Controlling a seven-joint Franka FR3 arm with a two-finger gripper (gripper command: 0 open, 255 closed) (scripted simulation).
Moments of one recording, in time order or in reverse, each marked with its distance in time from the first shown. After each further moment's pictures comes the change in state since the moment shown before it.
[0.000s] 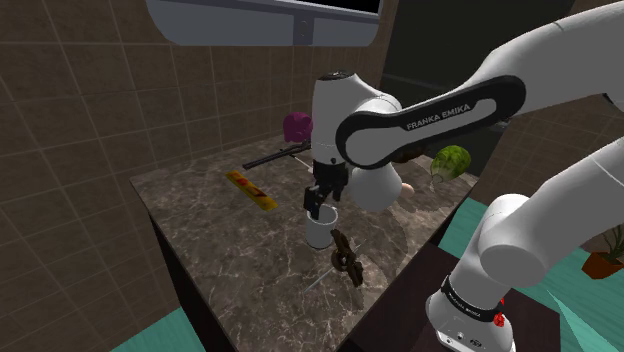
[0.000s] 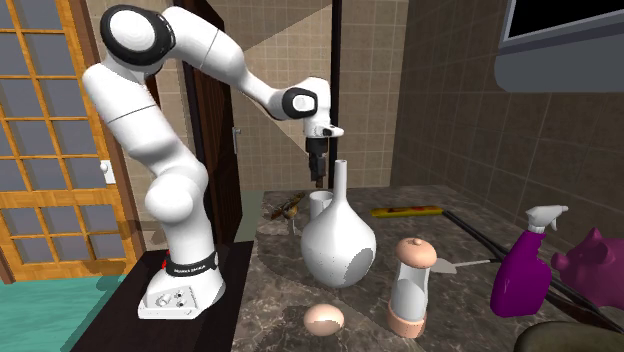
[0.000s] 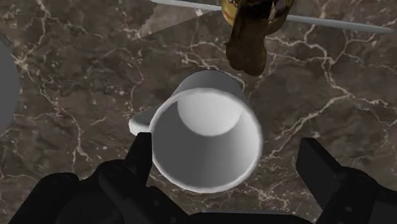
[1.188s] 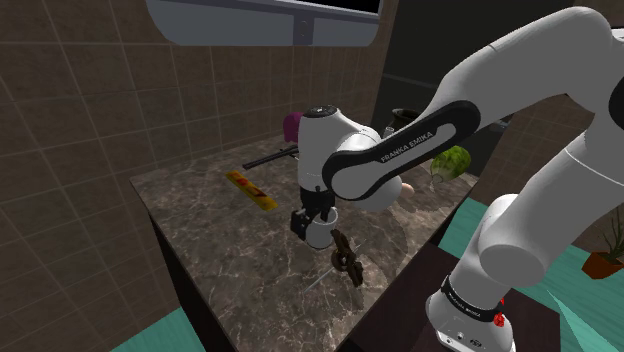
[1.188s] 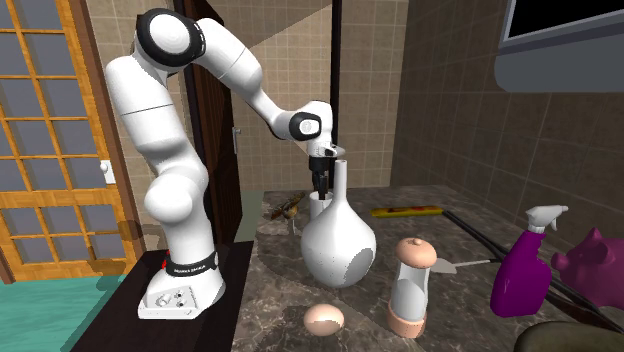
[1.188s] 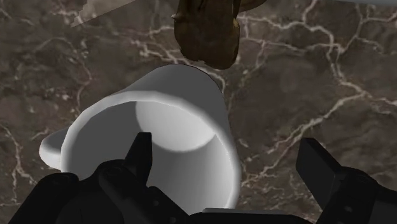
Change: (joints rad) arm -0.010 0.172 0.057 -0.034 -0.034 0.209 0.095
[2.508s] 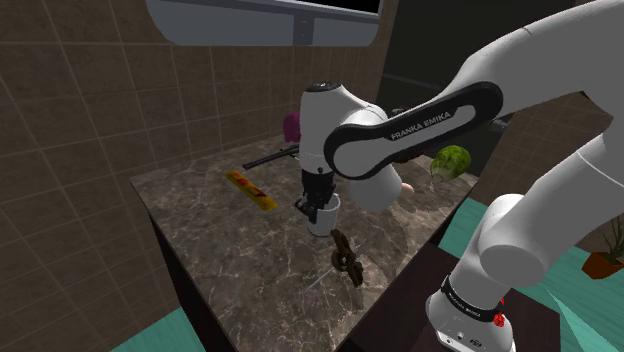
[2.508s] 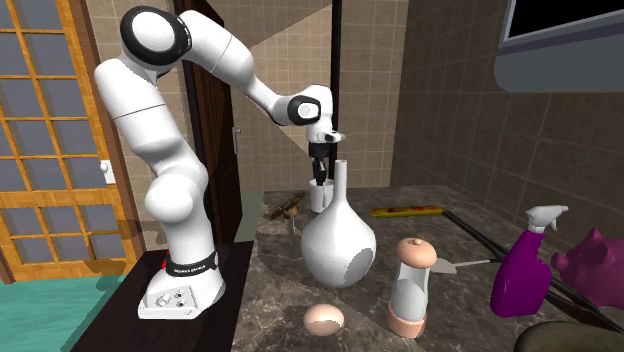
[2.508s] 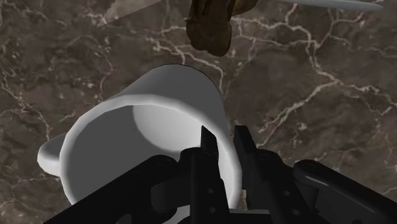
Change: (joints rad) arm 0.009 -0.081 -0.017 0.060 0.027 -0.137 -0.028
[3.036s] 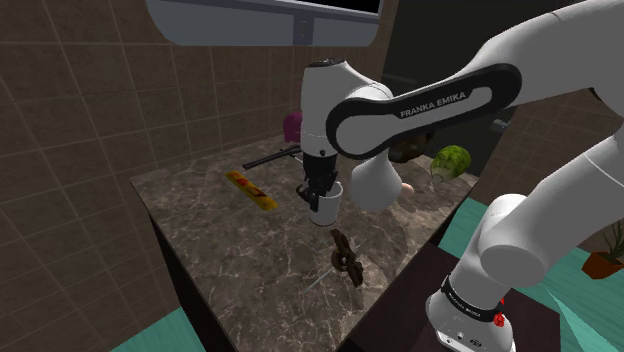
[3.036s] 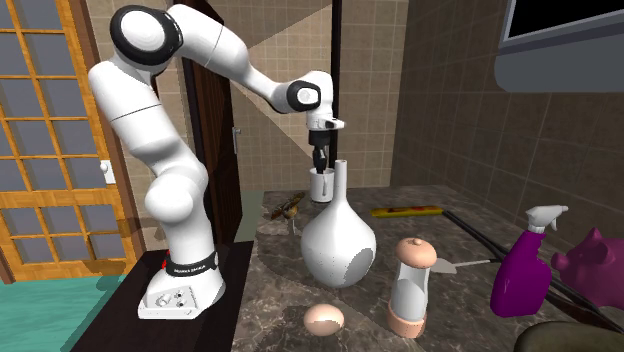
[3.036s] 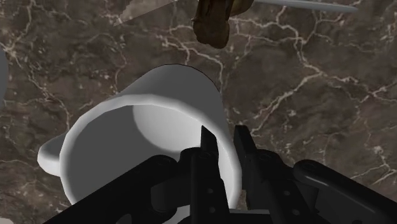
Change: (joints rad) arm 0.002 -0.048 -0.016 0.068 0.009 -0.114 -0.017
